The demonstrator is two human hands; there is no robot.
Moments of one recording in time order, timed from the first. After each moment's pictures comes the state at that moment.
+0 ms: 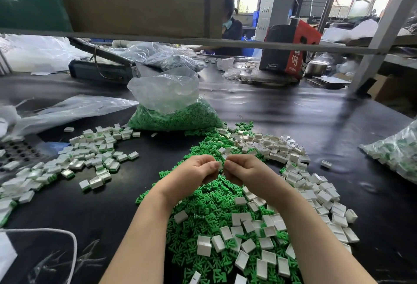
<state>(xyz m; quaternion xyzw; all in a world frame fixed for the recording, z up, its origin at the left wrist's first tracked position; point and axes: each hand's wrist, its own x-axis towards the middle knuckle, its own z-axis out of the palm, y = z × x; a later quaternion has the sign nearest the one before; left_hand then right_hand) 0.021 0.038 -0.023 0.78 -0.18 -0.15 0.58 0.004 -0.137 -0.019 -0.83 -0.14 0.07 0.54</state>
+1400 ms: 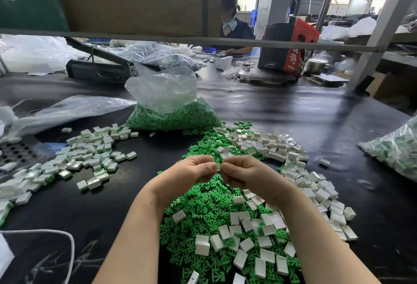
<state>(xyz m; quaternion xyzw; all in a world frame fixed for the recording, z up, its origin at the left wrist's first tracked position) 0.017 0.042 -0.017 0.74 -0.20 -0.18 0.61 0.001 -0.143 -0.016 -0.80 -0.17 0.13 0.56</state>
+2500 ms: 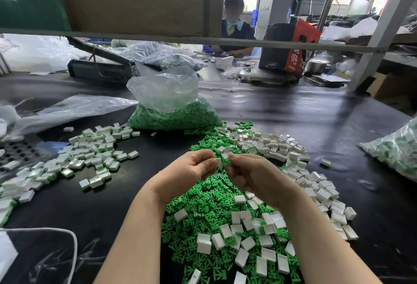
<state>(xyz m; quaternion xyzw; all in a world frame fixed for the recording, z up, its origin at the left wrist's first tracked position) 0.015 0.045 -0.012 0.79 -0.24 -0.11 0.55 -0.001 -0.143 -0.016 -0.70 -0.09 0.17 0.69</state>
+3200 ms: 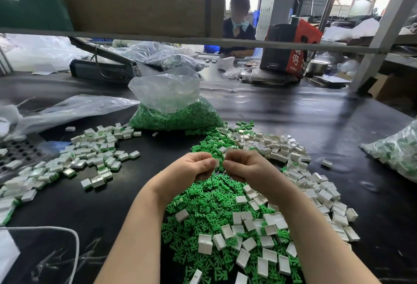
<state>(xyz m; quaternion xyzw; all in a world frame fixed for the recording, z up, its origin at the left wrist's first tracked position) 0.017 0.048 -0.014 0.76 -0.21 -0.16 0.60 0.001 -0.136 -0.012 -0.80 -0.17 0.06 0.58</state>
